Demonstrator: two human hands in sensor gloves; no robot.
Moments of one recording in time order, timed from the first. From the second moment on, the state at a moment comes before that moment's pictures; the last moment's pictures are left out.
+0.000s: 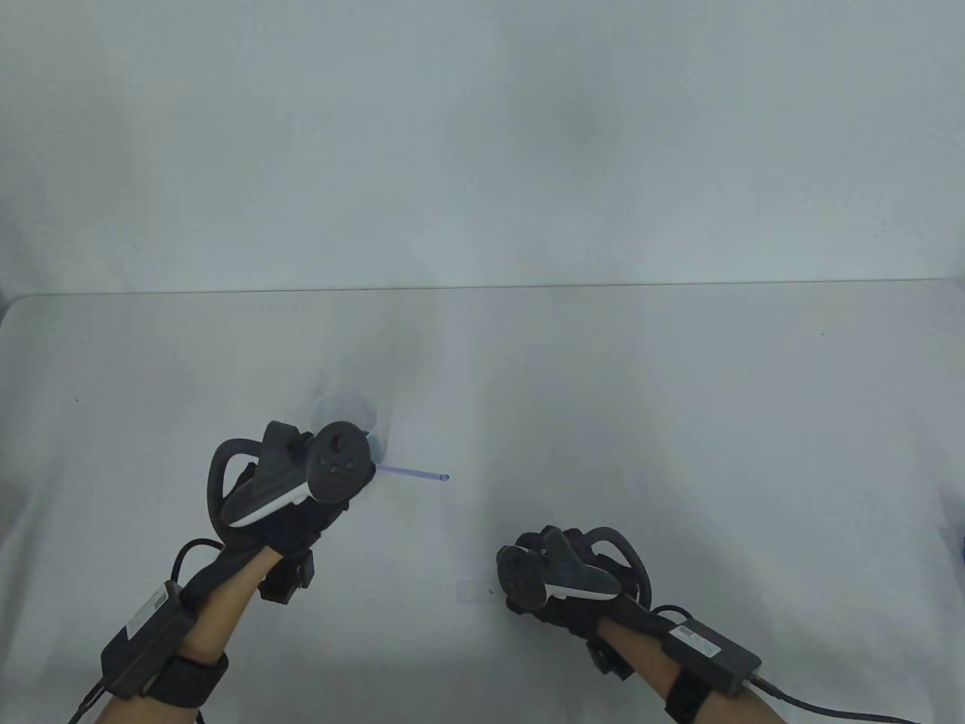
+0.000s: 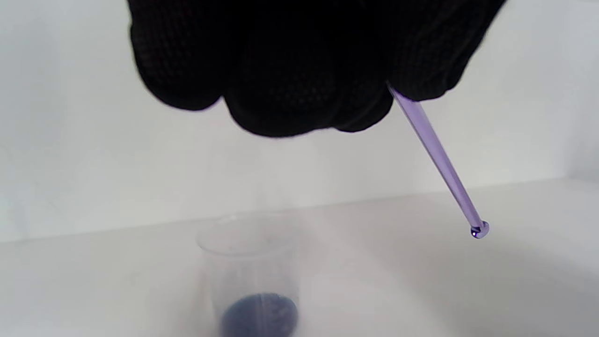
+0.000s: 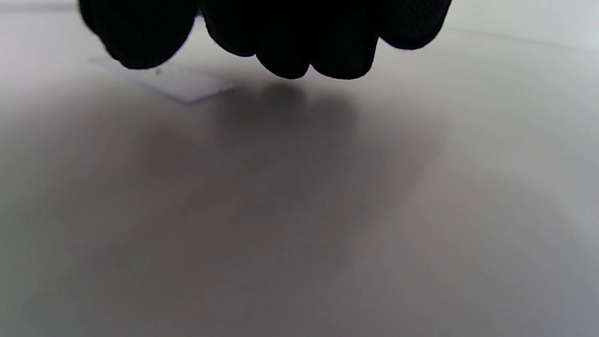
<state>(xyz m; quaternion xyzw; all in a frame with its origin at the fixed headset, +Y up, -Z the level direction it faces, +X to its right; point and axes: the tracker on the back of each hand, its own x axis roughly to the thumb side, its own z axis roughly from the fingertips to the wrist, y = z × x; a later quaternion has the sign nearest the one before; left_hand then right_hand) -0.188 -0.573 -0.316 -0.03 -0.15 -0.01 0.99 0.063 -0.749 -0.294 -0.25 -0.13 -0.96 0.07</state>
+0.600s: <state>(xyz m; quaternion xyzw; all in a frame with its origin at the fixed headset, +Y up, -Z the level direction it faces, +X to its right) -0.129 -0.660 -0.291 -0.11 -0.25 -0.03 0.96 0.062 -0.756 -0.291 -0.24 -0.10 -0.96 0.07</state>
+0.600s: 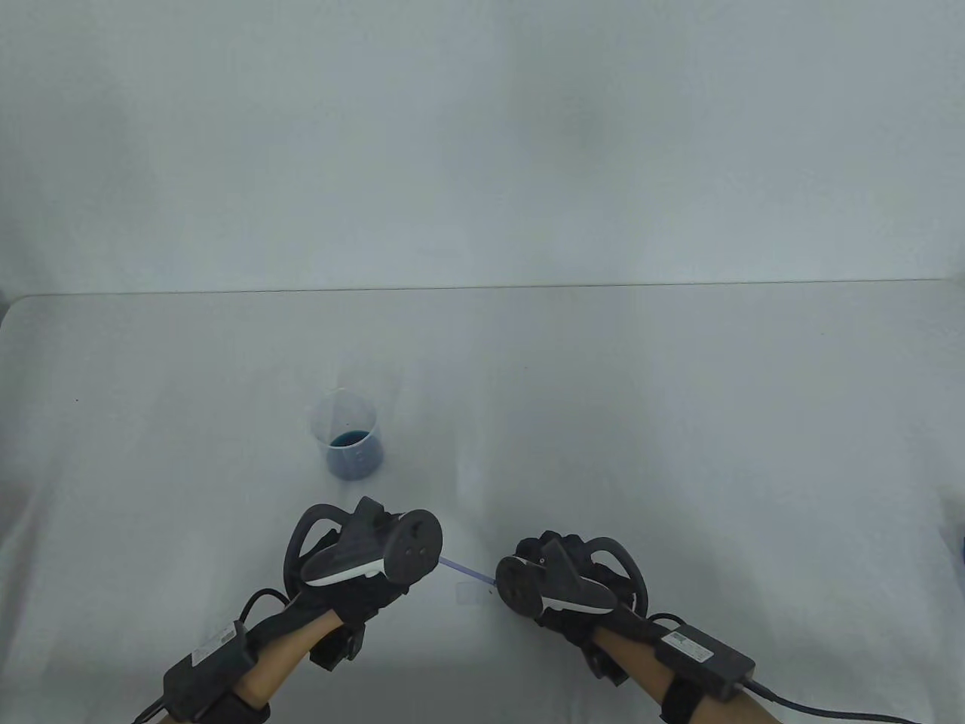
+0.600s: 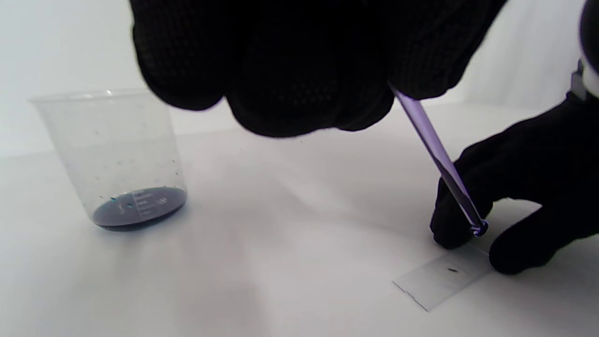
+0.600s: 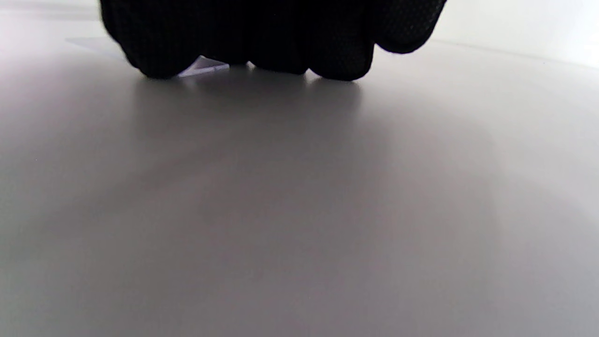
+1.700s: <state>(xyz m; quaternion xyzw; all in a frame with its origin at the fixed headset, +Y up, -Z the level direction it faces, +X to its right) -0.137 -0.669 -0.296 -0.14 -0.23 -0.06 0.96 0.063 -0.756 -0.291 -0.24 -0.10 -0.96 0.07</state>
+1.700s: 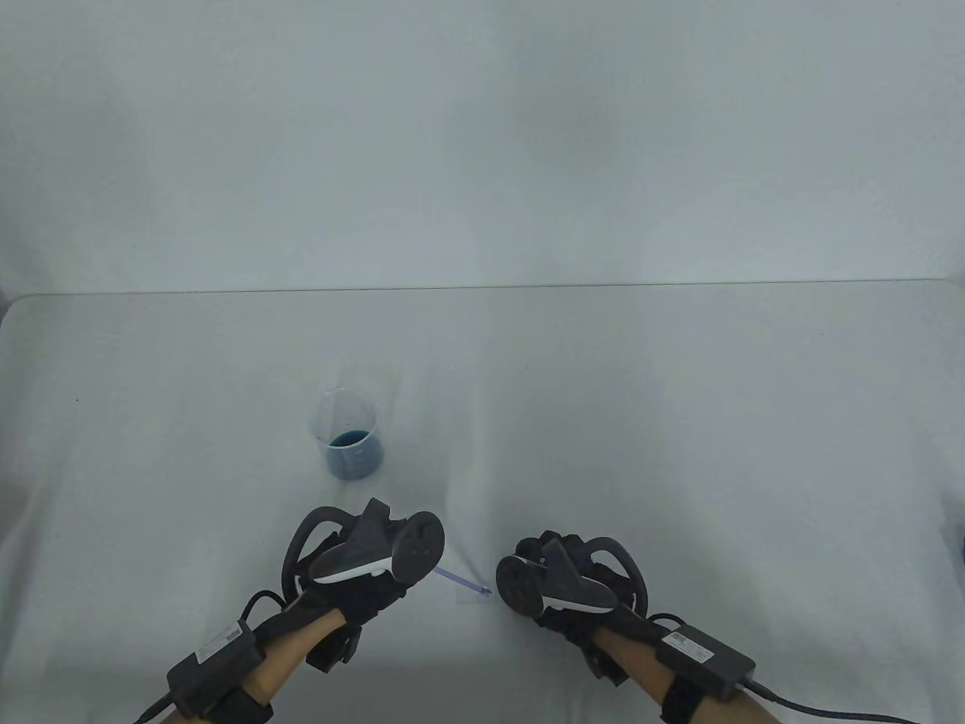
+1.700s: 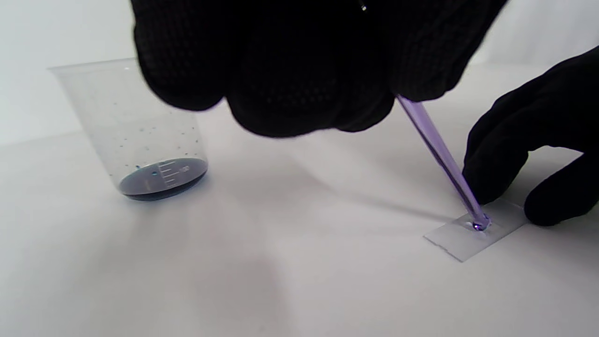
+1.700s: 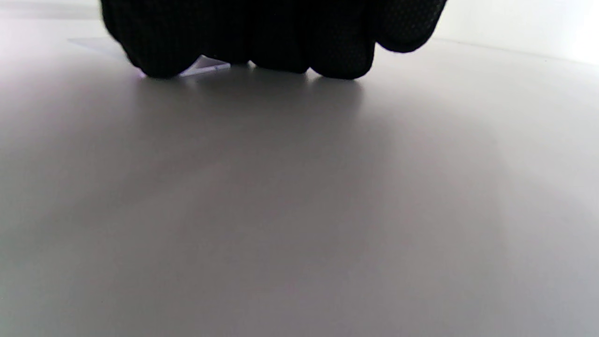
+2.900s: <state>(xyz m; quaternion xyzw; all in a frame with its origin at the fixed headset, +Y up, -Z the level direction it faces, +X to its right) -0.223 -0.517 -0.319 0.02 -0.08 -0.05 1.00 0.062 -0.755 -0.292 -0.24 -0.10 -0.96 0.07</state>
